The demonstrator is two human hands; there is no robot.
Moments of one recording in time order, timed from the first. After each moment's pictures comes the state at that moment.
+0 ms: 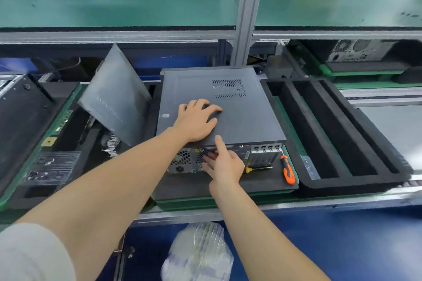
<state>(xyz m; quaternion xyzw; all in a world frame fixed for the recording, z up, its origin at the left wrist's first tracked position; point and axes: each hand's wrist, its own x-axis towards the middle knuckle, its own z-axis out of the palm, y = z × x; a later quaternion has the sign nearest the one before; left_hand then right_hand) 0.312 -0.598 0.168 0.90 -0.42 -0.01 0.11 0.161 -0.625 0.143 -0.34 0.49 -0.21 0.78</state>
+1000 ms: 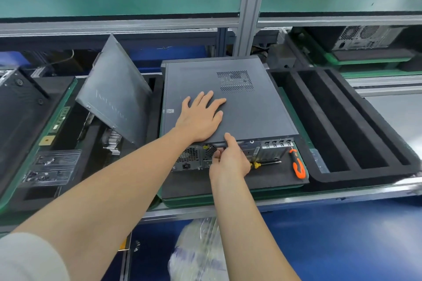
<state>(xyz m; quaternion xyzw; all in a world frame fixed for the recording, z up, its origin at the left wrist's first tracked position) 0.321 -0.593 0.149 0.90 -0.42 -0.01 0.10 0.181 -0.615 0.151 -0.16 0.54 -0.30 0.77</state>
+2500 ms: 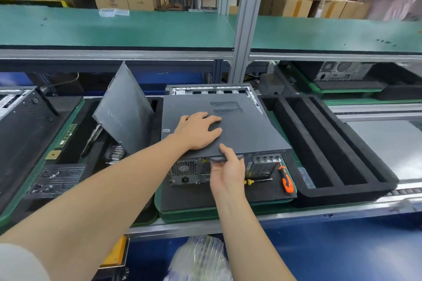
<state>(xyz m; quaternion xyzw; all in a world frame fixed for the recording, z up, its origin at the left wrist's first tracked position) 0.304 -0.571 0.212 0.90 -0.41 -0.08 0.12 0.157 -0.604 0.188 -0.15 0.27 -0.32 0.90</state>
